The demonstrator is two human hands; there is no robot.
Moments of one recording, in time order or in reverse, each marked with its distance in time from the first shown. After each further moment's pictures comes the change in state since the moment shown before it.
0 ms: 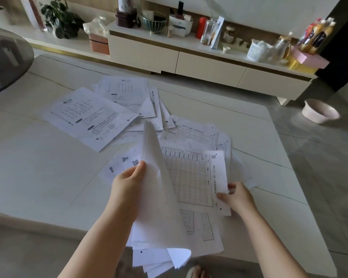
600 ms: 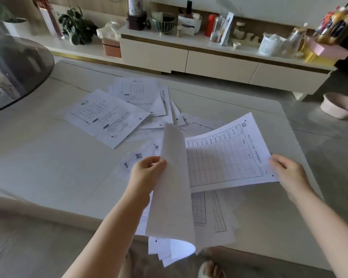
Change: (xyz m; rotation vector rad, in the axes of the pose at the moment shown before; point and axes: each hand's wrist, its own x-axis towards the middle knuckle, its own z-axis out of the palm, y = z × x) left_hand -0.014 0.013 0.004 0.171 -0.104 0.141; right_hand 0.029 0.008 -0.077 0.326 0.234 -0.286
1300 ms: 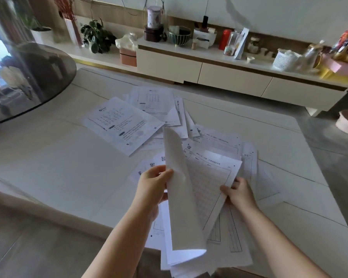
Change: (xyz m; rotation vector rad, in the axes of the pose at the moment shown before) left_hand -0.001 0.009 -0.018 -0.178 -0.017 -0.069; right_hand -0.036 -0.018 0.132 0.069 -0.256 0.204
